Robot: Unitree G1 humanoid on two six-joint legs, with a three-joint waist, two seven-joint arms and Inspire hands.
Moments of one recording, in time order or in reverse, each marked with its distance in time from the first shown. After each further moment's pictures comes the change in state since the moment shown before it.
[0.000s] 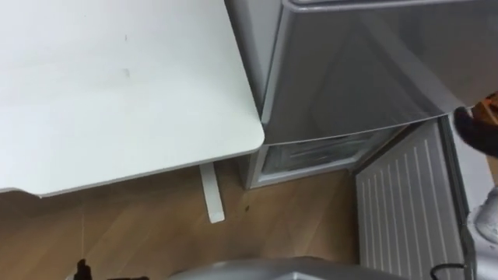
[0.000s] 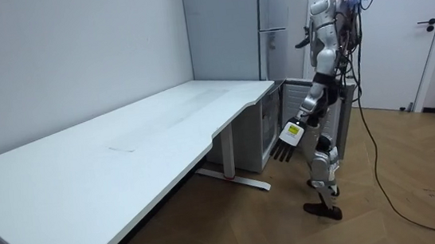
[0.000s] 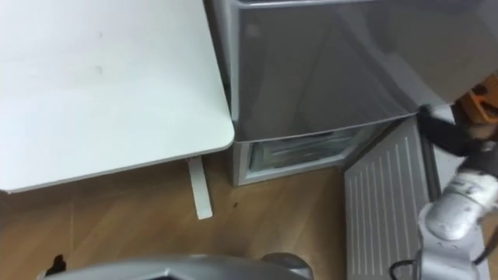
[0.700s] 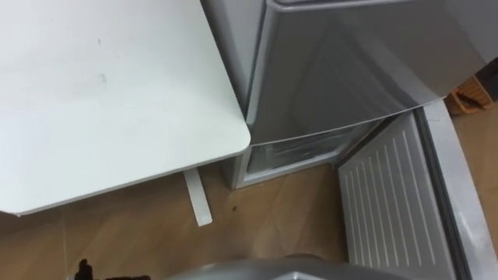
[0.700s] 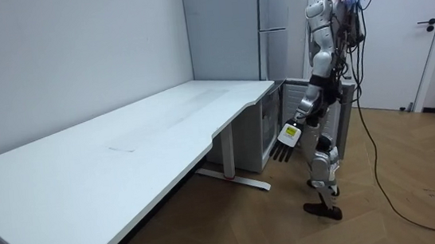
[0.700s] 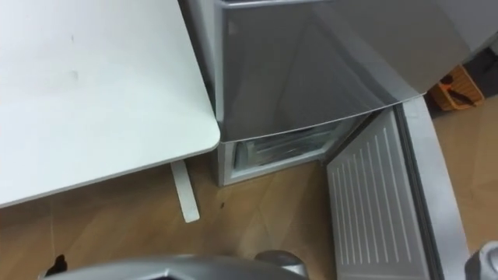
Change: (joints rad) left arm -0.026 -0.008 0.036 -0.035 0.023 0.069 -0.027; right arm 0.012 -0.034 -0.158 0.466 0.382 0.080 -0.093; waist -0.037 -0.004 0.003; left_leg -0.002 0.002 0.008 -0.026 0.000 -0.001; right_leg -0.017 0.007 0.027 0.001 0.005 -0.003
